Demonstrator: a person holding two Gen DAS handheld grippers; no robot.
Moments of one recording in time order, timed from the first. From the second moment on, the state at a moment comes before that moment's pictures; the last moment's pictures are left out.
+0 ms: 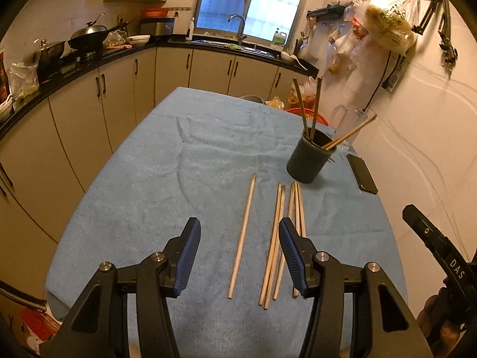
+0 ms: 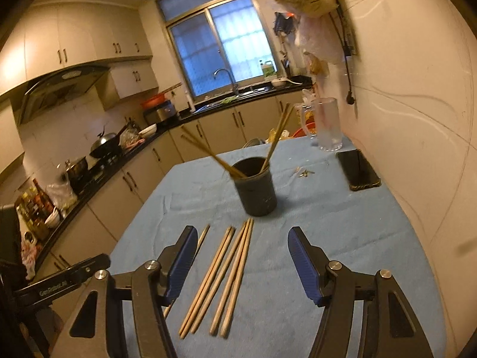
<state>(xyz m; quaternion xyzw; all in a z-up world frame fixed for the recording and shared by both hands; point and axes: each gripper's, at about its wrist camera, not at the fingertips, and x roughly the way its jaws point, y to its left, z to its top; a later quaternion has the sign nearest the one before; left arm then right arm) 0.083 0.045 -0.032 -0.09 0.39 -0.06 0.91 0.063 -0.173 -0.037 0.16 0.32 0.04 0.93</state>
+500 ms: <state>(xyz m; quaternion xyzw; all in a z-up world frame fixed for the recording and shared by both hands) 0.131 0.031 -0.059 -0.09 0.43 -0.07 0.89 0.111 -0.164 -0.077 0.16 0.40 0.08 0.90</state>
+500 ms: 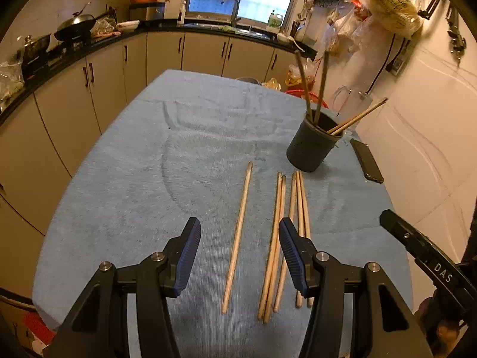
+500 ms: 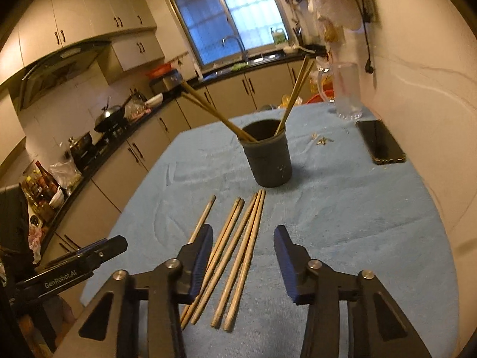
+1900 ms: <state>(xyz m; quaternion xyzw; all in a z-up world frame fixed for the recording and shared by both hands) 0.304 -0.028 -0.149 0.01 0.54 -0.12 0.83 0.294 -0.150 -0.200 0.14 0.57 0.09 0.80</state>
